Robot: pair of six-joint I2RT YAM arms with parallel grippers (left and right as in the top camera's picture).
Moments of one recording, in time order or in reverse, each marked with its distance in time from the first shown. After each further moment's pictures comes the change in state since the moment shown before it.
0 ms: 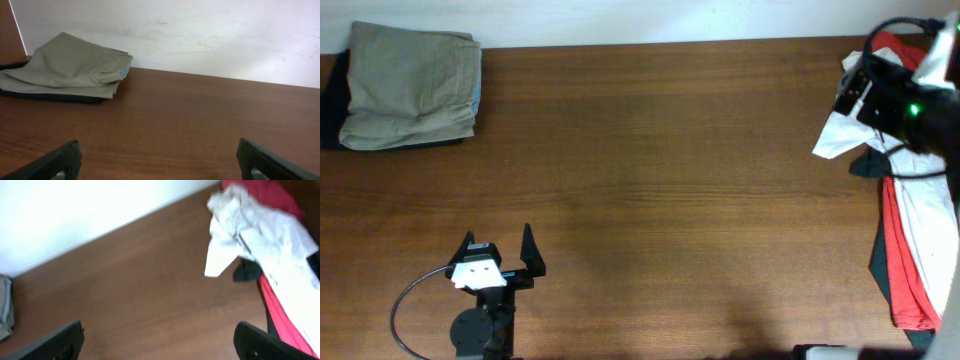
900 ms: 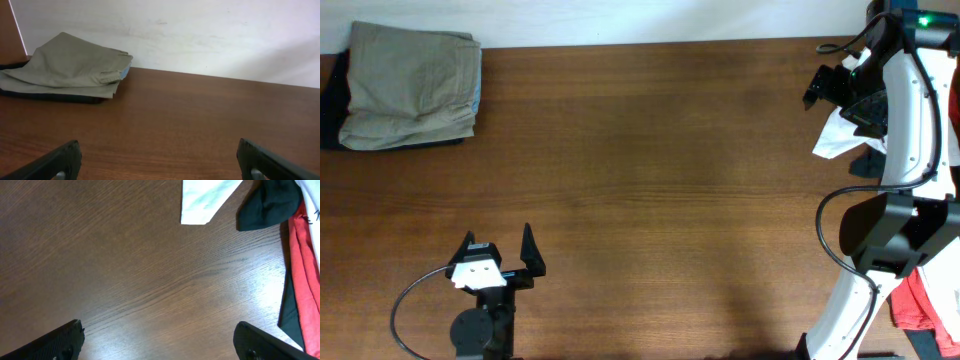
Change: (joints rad) left arm 0.000 0.000 0.000 0.000 0.000 0.000; right arm -0.140 0.673 0.113 -0.117 -0.071 -0.001
